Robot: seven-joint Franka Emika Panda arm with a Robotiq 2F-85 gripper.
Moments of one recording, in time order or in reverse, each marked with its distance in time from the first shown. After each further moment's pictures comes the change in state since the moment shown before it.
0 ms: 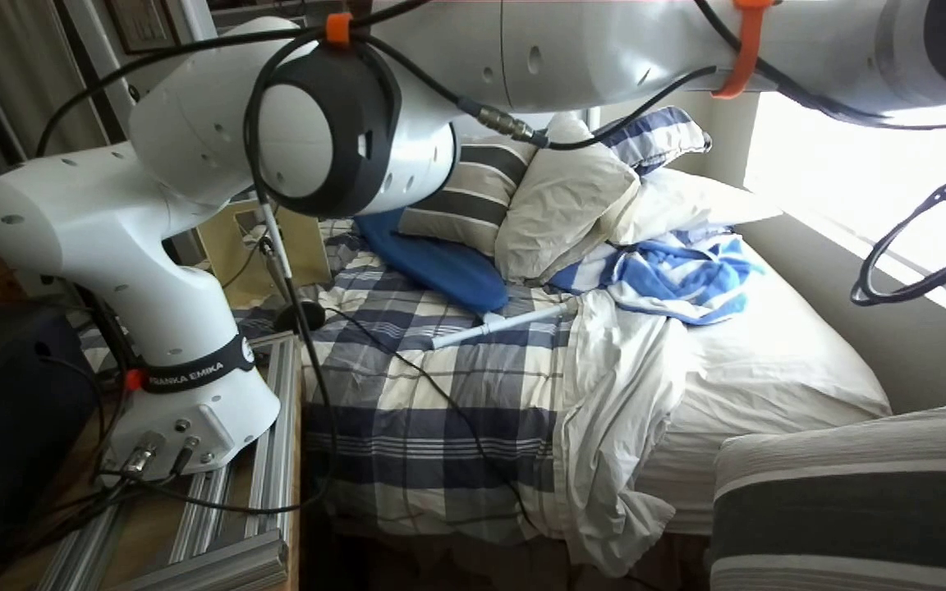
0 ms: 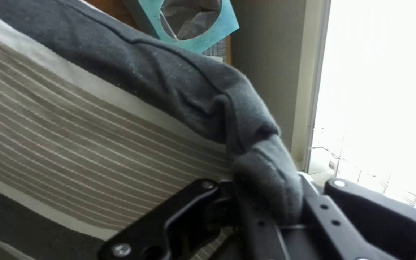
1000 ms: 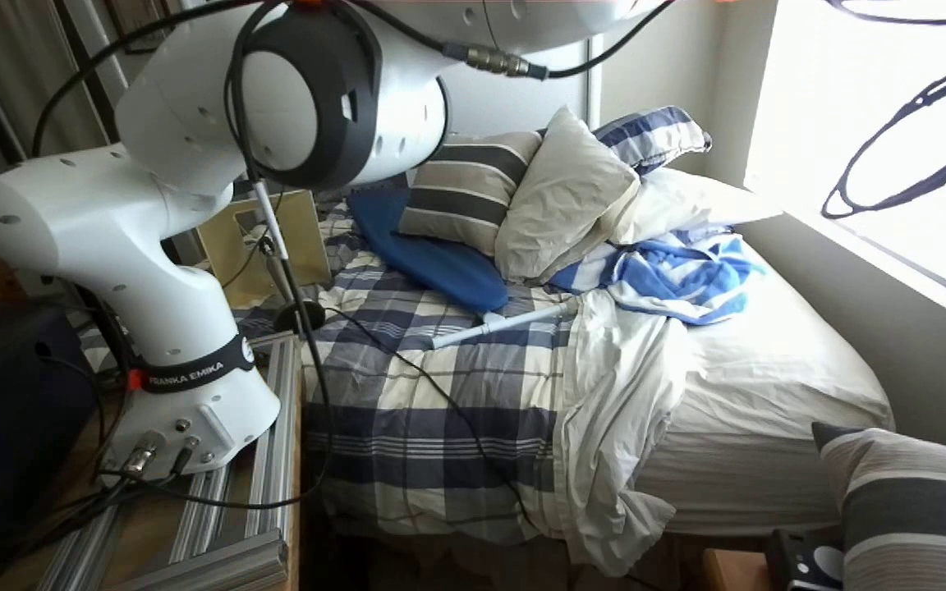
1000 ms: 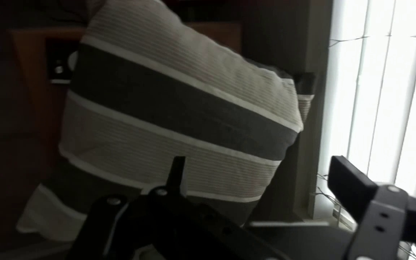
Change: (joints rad) arm -0.026 -0.088 0.090 0.000 0.107 -0.177 -0.142
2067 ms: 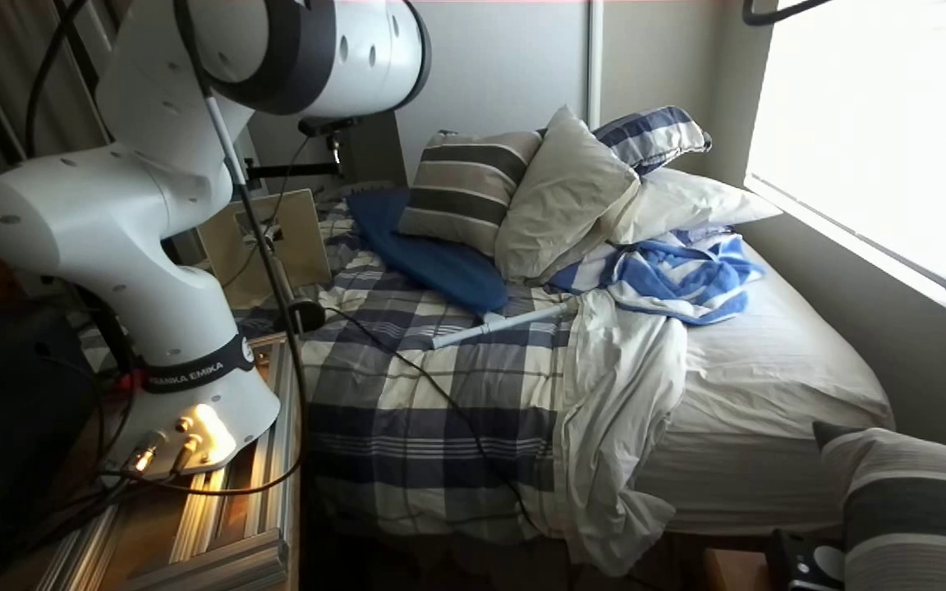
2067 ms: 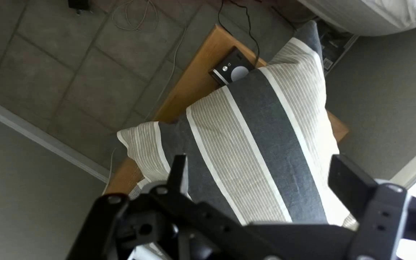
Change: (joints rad) arm 0.010 -0.168 -0.014 0.001 -0.025 -0.542 -0.653
